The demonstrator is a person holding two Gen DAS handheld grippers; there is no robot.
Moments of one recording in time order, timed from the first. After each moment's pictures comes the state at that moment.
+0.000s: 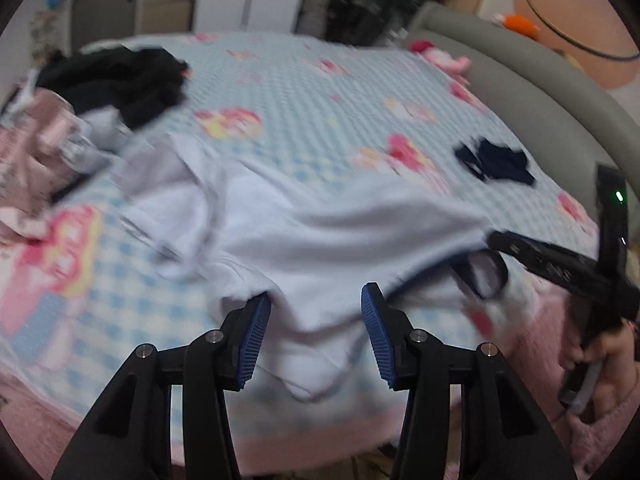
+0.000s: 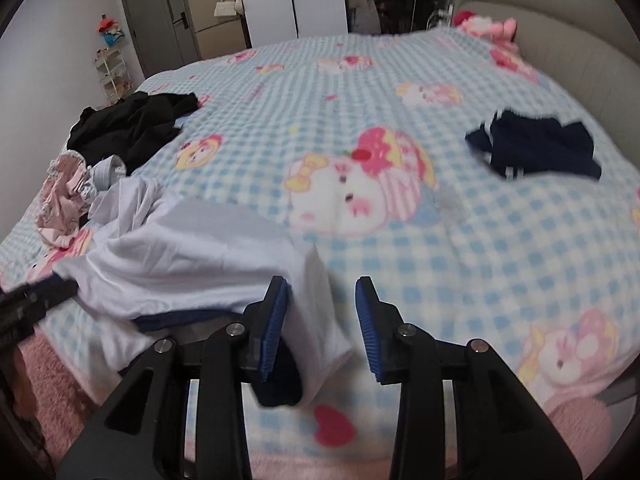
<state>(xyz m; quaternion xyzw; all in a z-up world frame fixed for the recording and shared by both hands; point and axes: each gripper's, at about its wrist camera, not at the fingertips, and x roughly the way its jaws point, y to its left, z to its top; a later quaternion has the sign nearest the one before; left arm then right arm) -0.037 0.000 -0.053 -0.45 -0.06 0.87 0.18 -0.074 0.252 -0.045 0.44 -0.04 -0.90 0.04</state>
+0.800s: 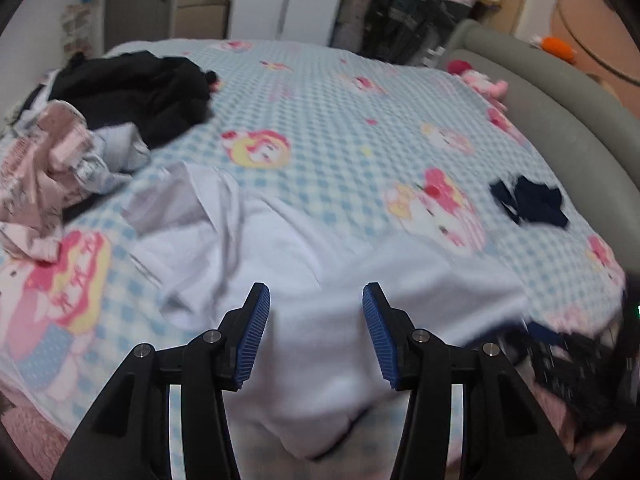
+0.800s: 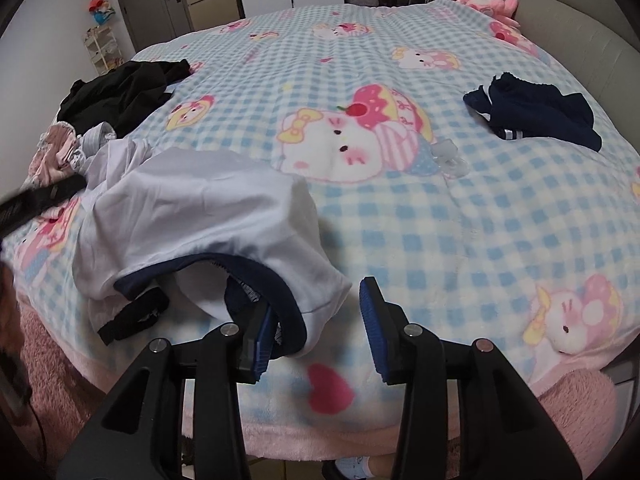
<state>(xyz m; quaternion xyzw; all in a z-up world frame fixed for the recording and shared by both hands) -0.075 0.008 -0.039 -0.43 -0.07 0.89 0.12 -0.066 0.250 -0.066 0.48 -0.02 -0.88 0.03</state>
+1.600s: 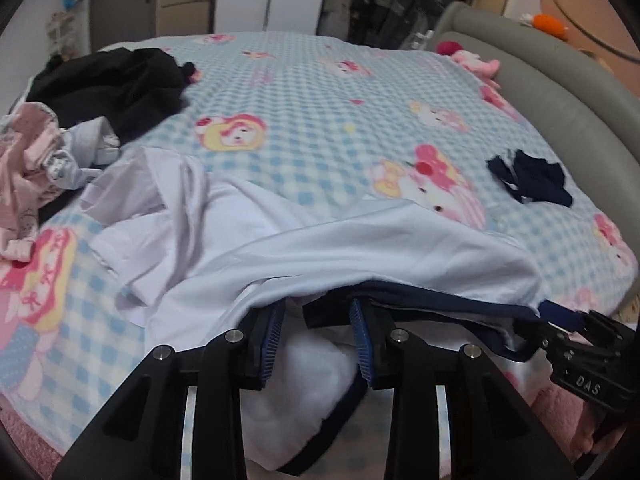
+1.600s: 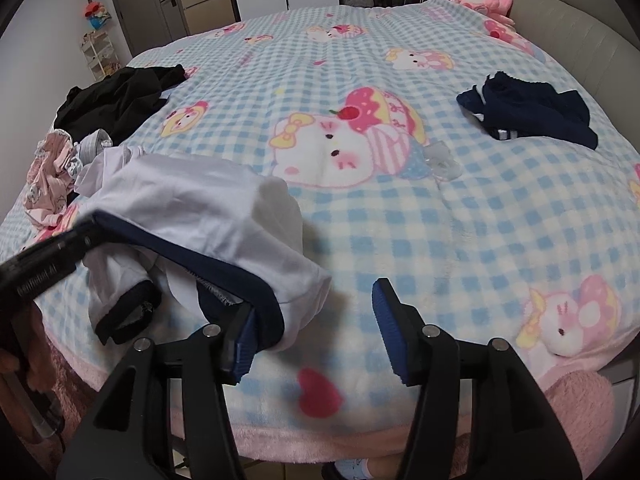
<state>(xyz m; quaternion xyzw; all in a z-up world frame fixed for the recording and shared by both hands) -0.089 0.033 -0.055 -0.42 -0.05 0.90 0.09 -0.071 0.256 -0.067 0.48 -0.03 -0.88 0.02</state>
